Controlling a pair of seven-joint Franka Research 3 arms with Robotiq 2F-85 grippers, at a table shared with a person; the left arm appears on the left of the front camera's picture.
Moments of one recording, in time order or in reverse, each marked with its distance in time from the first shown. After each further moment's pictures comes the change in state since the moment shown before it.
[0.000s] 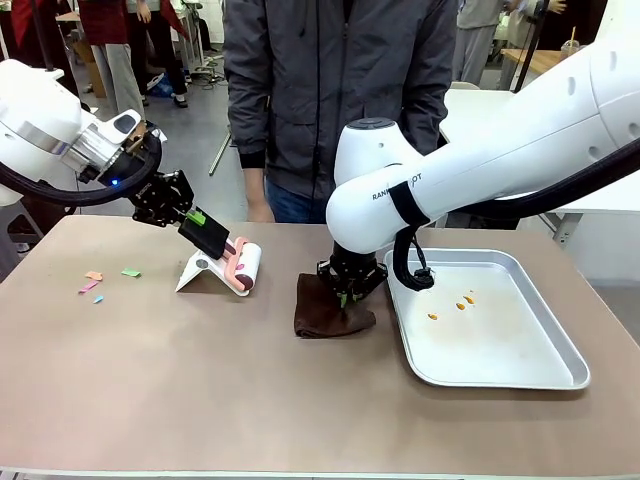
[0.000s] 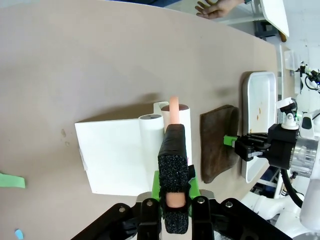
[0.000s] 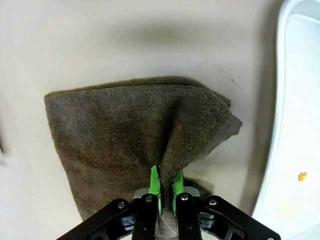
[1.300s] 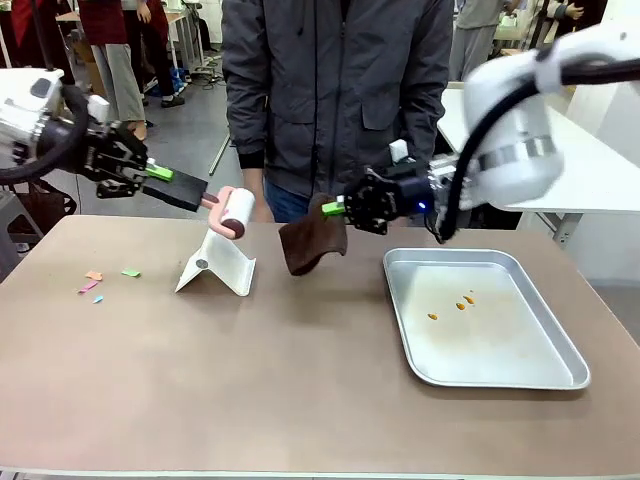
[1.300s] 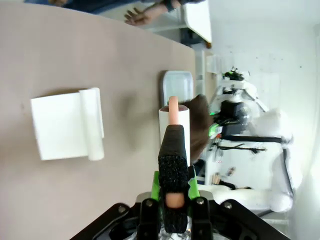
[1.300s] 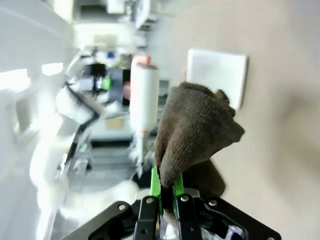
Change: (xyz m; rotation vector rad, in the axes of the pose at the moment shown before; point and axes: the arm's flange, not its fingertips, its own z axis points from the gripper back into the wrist) left arm -0.032 0.025 0.101 -0.424 -0.042 0.085; right arm 0.005 -0.126 0.062 1.342 0.015 0.148
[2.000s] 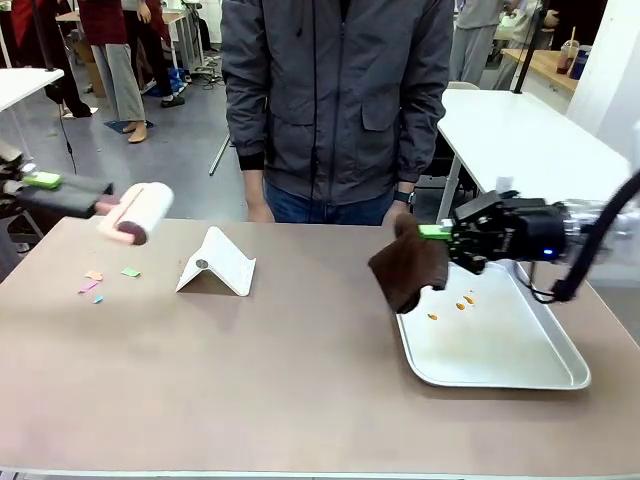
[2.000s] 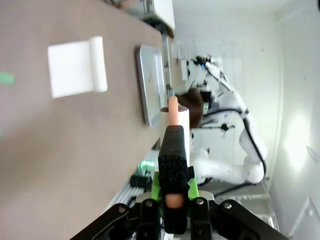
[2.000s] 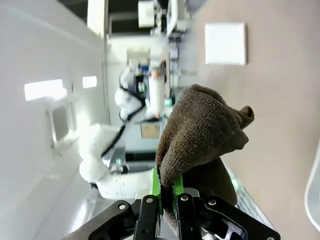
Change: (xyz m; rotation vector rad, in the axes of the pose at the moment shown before) left arm -0.085 0.063 0.128 -0.175 0.062 -0.037; right arm -0.109 0.003 0.139 0.128 -0.129 -0.106
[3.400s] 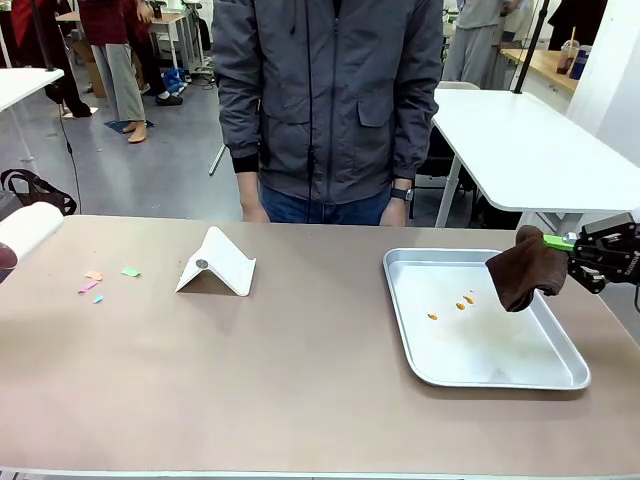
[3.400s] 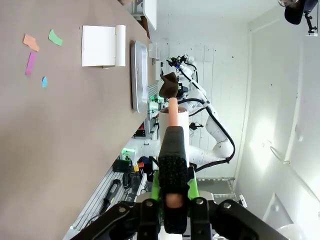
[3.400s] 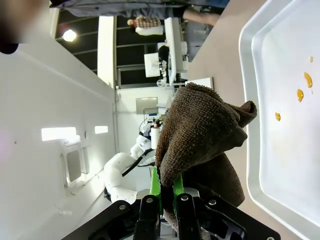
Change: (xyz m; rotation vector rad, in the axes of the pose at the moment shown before) left arm -0.036 0.078 0.116 -0.158 -0.025 0.107; right arm -0.003 -0.058 0.162 0.040 -0.237 -0.051
